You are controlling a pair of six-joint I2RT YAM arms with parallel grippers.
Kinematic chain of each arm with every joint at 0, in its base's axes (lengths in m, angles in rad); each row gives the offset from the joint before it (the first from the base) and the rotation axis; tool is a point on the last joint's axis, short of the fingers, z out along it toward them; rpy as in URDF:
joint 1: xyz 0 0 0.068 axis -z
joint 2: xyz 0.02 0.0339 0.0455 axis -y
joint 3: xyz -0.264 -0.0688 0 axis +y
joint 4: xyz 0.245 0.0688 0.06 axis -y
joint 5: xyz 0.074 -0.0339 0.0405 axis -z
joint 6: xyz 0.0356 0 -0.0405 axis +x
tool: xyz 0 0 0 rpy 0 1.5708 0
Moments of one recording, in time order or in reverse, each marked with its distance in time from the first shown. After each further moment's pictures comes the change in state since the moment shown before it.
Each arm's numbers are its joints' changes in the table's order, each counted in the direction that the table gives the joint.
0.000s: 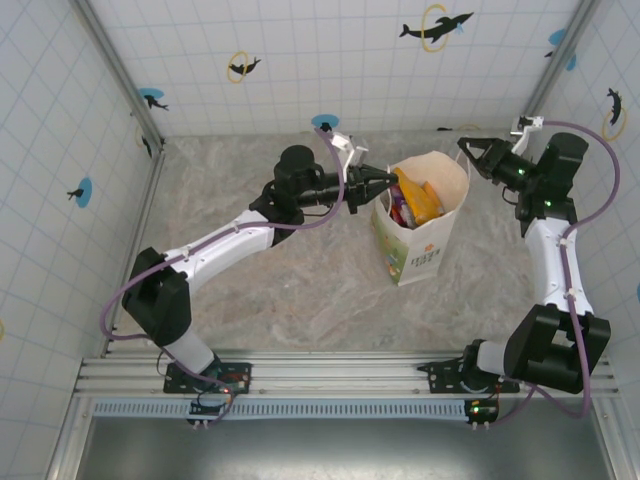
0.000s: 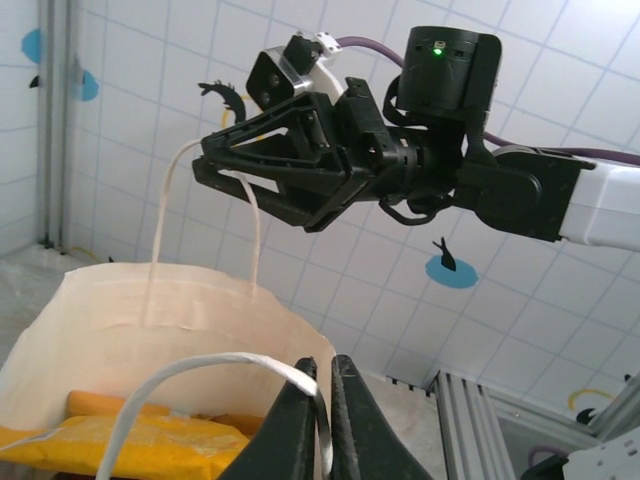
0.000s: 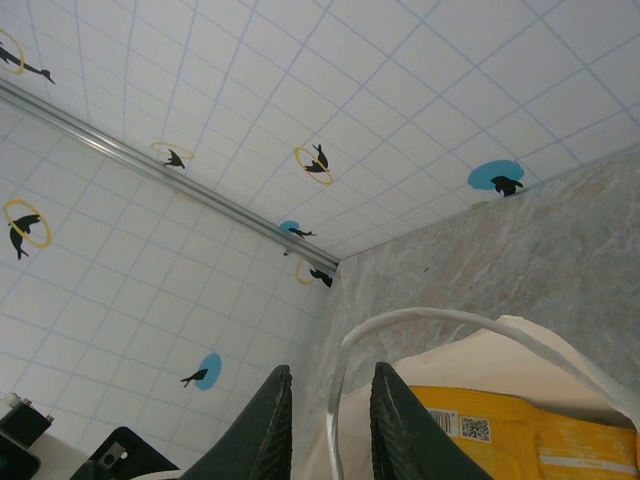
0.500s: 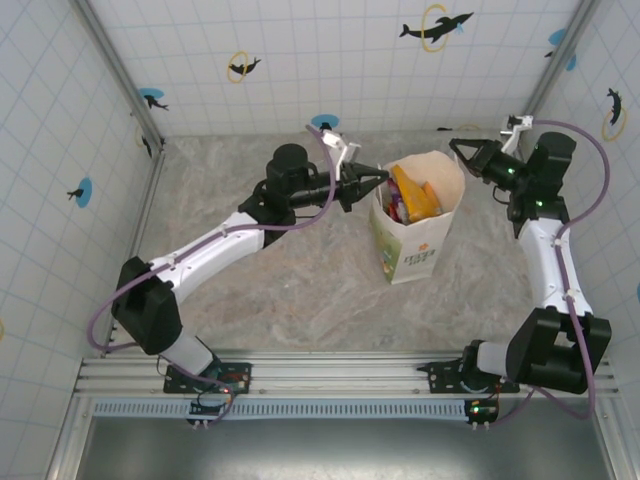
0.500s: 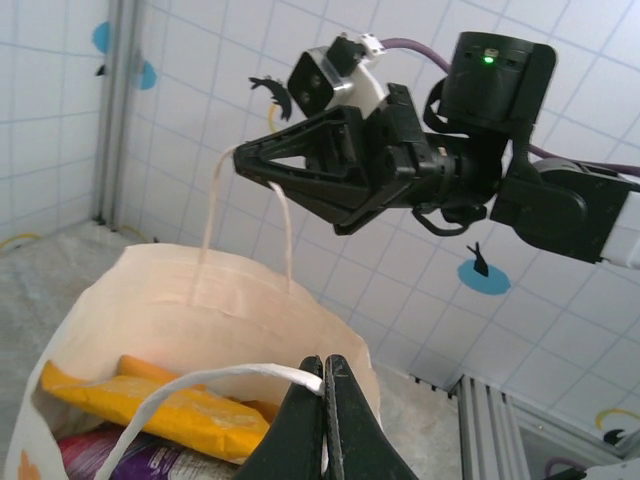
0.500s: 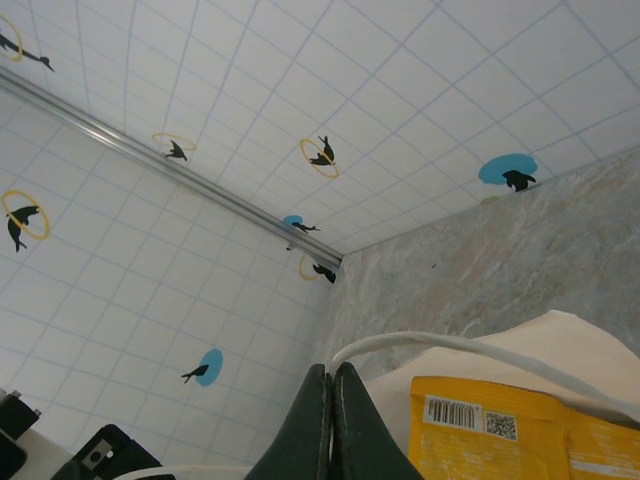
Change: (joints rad) left arm -0.019 0.083 0.015 -0.130 -0.092 0.005; right arm -0.078 0.012 0.009 0.013 0.063 0.010
